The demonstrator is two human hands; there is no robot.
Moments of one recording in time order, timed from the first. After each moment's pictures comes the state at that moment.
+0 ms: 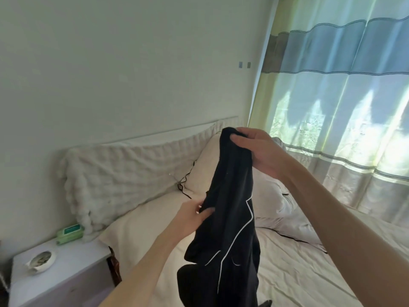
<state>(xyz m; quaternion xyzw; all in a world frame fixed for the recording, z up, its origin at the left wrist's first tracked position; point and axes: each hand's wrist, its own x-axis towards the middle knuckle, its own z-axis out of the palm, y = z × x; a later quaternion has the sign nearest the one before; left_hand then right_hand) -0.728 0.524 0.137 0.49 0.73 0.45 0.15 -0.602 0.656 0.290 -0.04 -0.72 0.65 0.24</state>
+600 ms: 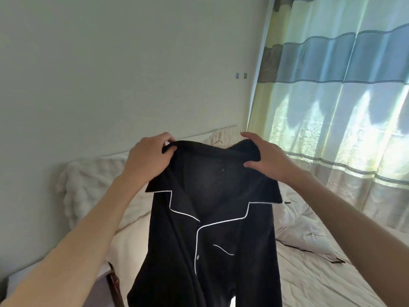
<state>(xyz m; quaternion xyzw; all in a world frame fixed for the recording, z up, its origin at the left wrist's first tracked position) -0.792 0.487 0.290 0.43 0.81 0.34 -0.22 -0.605 0.702 0.278 -0.18 -0.93 0.16 0.29</state>
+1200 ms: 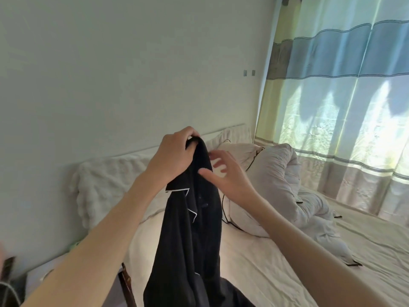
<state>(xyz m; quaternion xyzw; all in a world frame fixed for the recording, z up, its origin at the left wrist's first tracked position) -0.768 0.502 0.303 0.49 0.75 0.40 -0.19 -0.672 0.620 0.232 -0.08 -0.85 0.36 0.39</state>
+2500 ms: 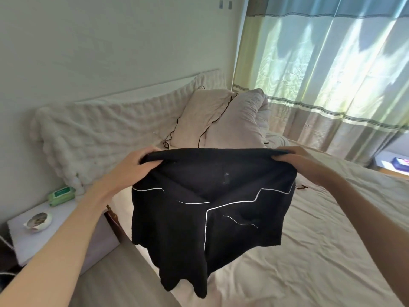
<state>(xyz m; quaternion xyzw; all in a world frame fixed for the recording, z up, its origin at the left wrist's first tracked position) -0.747 0.409 0.169 0.48 0.74 0.44 0.17 -0.468 0.660 0.171 -0.32 -0.78 0.50 0.20</state>
